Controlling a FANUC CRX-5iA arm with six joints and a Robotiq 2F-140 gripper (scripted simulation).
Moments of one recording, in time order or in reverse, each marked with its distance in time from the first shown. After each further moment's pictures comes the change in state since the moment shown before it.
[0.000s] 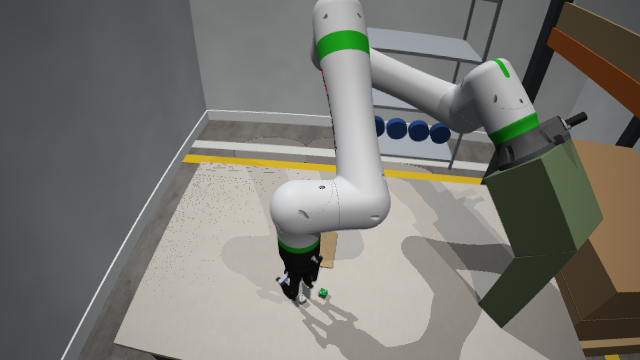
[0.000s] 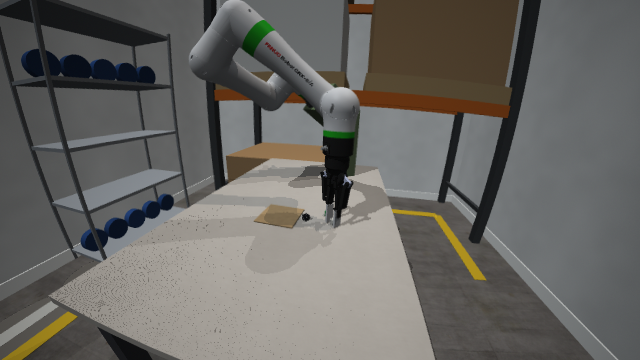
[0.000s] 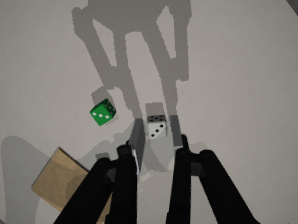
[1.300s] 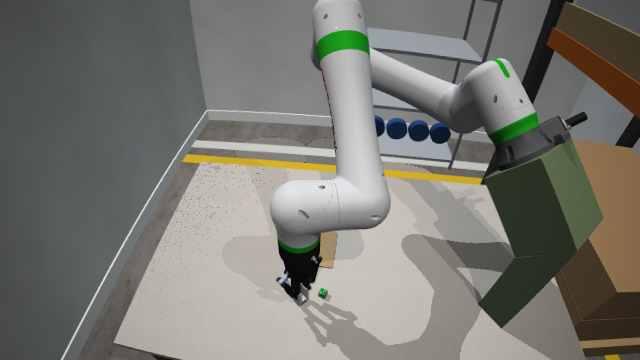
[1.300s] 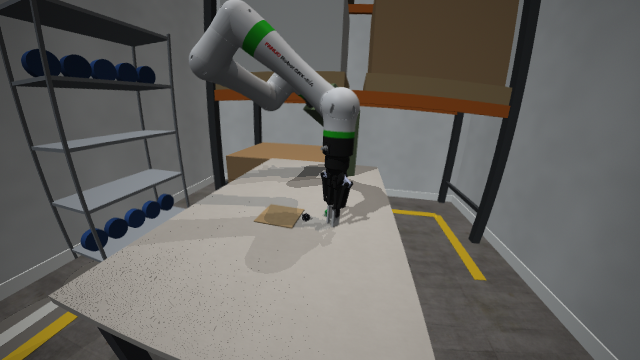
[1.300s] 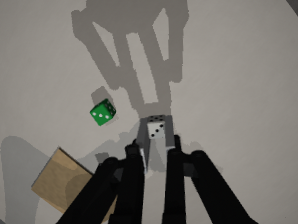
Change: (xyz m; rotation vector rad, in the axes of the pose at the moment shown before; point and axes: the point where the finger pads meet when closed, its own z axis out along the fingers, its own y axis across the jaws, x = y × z) arm 0.000 0.000 0.000 0.000 0.000 0.000
